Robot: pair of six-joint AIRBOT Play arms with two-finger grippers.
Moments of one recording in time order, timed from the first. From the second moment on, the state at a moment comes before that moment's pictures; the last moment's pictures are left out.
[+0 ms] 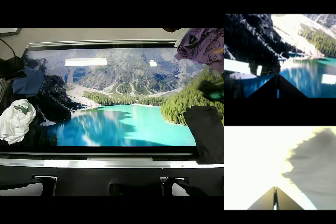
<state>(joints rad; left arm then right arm) 0.10 -1.47 2.00 1.42 -1.62 -1.68 -0.24 -1.20 1.35 -1.53 1.12 1.78</state>
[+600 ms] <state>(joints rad) 0.10 -1.11 1.47 1.36 -1.43 -1.55 0.39 -1.16 1.38 -1.48 1.07 1.85</state>
